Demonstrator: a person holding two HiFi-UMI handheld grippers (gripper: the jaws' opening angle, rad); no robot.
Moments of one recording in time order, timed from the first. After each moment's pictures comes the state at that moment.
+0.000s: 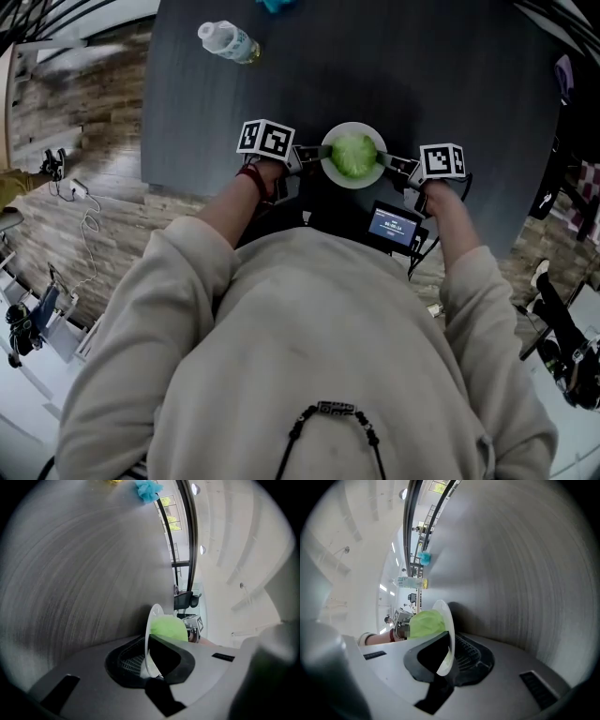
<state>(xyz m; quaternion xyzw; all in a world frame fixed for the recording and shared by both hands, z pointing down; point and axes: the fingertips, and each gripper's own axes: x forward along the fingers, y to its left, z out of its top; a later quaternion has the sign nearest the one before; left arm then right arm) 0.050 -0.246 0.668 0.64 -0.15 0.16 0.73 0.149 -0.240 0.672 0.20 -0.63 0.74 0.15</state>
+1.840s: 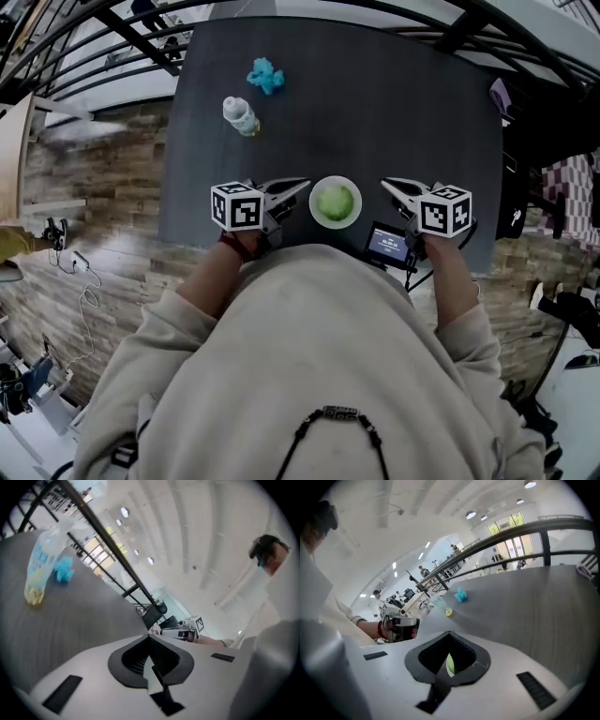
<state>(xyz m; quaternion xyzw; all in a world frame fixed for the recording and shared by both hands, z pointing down) 0.007 -0.282 0.469 0.85 -0.16 0.05 0.49 0.154 -0.273 0.474 0.34 -0.80 0.45 0.20</state>
